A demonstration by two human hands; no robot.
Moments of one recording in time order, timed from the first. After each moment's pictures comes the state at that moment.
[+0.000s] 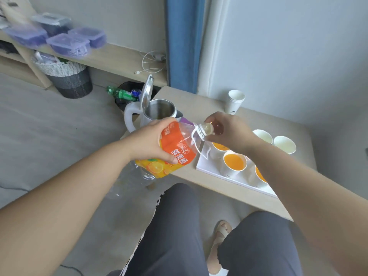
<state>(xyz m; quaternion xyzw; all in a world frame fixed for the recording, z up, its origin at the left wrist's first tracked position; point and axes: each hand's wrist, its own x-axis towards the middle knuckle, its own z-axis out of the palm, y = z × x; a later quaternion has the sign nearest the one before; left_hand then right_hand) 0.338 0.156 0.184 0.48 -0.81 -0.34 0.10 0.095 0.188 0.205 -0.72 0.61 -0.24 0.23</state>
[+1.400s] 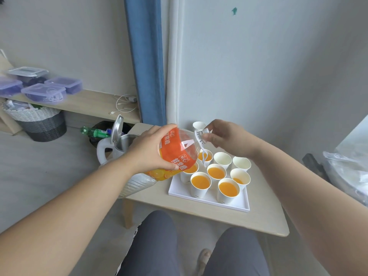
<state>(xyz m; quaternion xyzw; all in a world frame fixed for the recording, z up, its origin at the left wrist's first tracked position) 0.257 0.198 0.259 0.42 -0.85 -0.21 0.22 0.022 0.248 0.301 -0.71 0.64 -0.23 0.20</state>
